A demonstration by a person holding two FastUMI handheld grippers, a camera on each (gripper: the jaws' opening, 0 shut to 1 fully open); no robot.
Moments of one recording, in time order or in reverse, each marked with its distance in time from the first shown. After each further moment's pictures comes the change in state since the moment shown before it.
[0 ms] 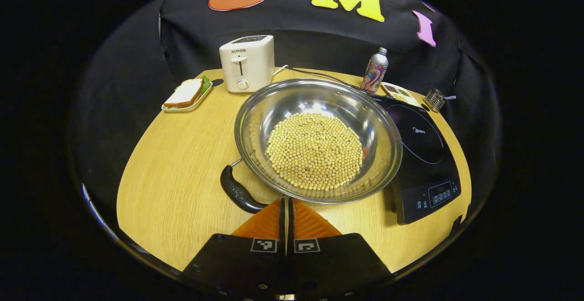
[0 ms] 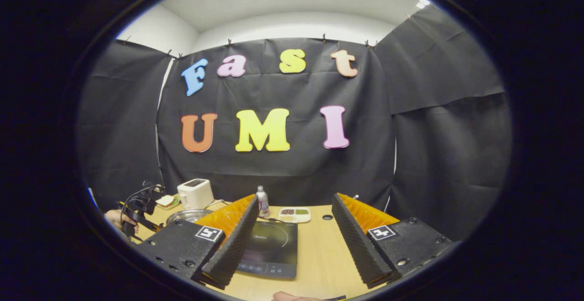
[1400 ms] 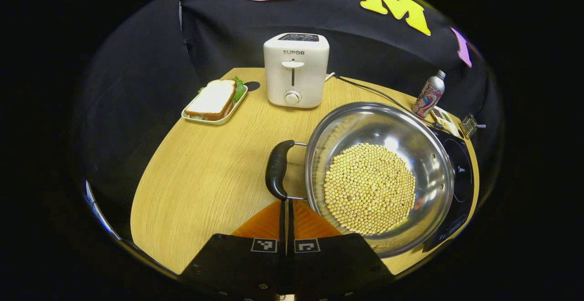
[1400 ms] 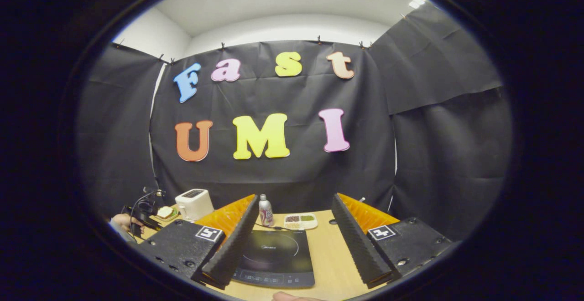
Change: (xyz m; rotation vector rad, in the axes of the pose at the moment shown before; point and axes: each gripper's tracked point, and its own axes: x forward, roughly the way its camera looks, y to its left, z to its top) left arm 0.057 0.088 0.069 -0.105 0.008 0.110; right arm 0.032 0.038 0.004 0.033 -0.034 -0.050
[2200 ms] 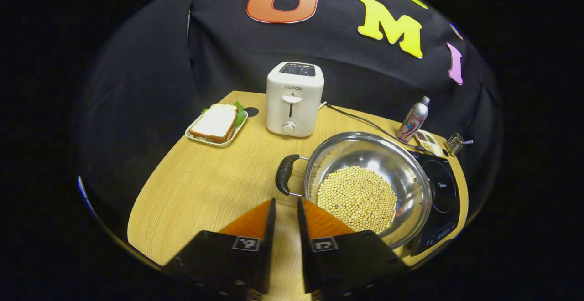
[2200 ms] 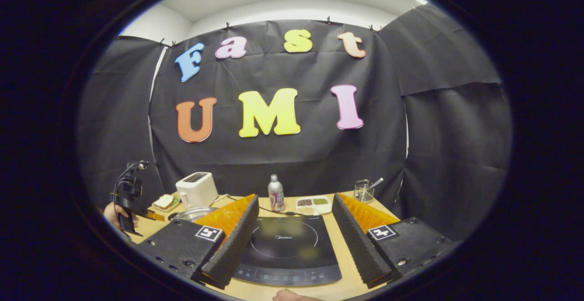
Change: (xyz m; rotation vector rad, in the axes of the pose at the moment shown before) left arm -0.043 0.001 0.032 -0.040 -0.183 -0.086; right arm 0.049 0.058 -0.064 0.007 0.138 0.016
